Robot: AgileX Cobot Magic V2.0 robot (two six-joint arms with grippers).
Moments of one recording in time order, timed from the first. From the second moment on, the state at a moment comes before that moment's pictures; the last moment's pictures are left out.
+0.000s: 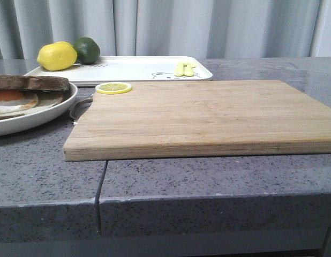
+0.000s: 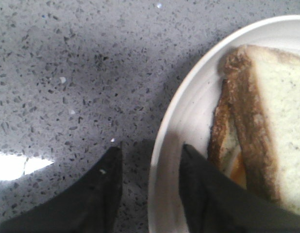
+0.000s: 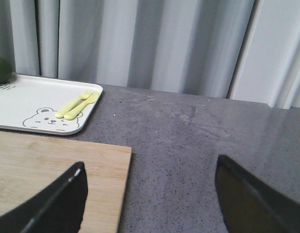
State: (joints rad) left arm 0.17 1.48 -0.99 -0.35 0.73 0.07; right arm 0.04 0.36 -0.46 0.23 0.24 -0.29
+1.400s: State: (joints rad) left arm 0.28 1.43 -1.00 -0.57 0.80 0.24; right arm 0.04 0.36 -0.46 0.23 0.24 -0.29
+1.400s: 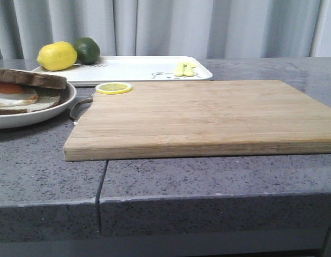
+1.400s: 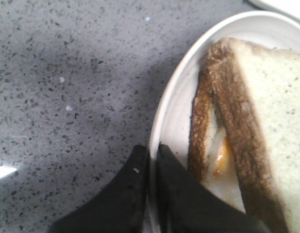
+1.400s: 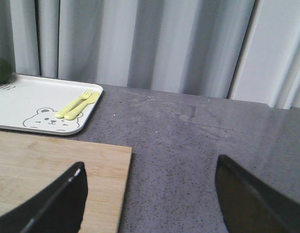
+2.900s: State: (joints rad) left arm 0.13 1.84 -1.55 -1.00 0.90 0.31; right arm 0.04 0.36 -0.46 0.23 0.22 -0.29
